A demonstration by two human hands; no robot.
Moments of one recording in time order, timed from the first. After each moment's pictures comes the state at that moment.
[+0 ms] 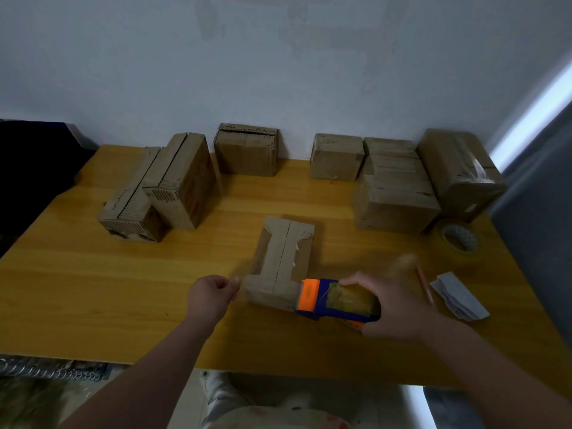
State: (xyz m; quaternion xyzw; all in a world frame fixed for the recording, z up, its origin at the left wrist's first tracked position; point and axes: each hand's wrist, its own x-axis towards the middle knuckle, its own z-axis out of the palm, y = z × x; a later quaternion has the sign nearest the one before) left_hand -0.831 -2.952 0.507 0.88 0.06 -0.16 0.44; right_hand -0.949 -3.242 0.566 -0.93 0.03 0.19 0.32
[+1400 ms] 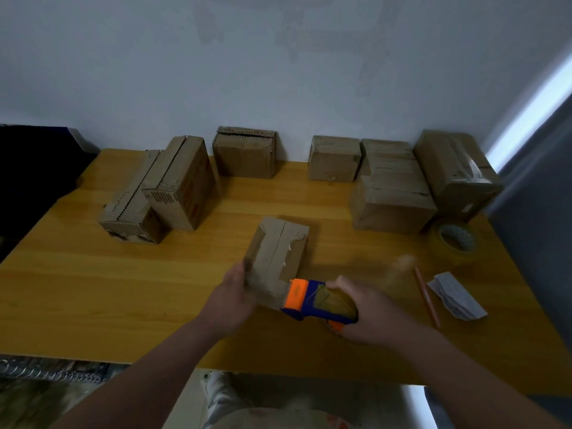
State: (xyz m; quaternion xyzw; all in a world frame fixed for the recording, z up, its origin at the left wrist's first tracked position) left_hand -0.842 -2.968 0.517 0.91 -0.17 -0.25 0.30; right_hand -0.947 -3.220 0.540 -0.95 0.04 0.16 0.26
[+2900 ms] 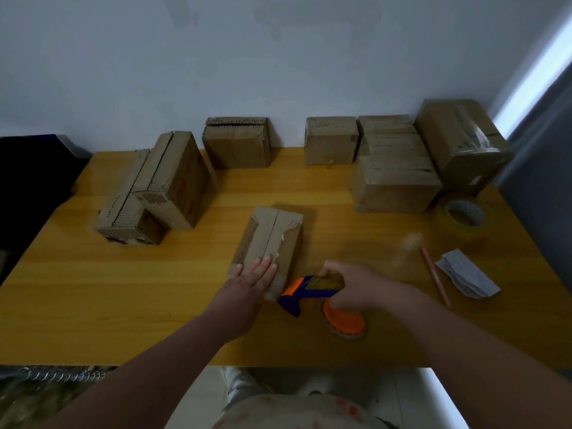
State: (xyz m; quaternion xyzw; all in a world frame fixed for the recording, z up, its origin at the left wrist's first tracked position) left_hand -0.835 -2.974 0.500 0.90 -0.41 -0.11 -0.01; right_hand -0.907 -3.210 0.554 -0.87 0.14 0.33 0.34
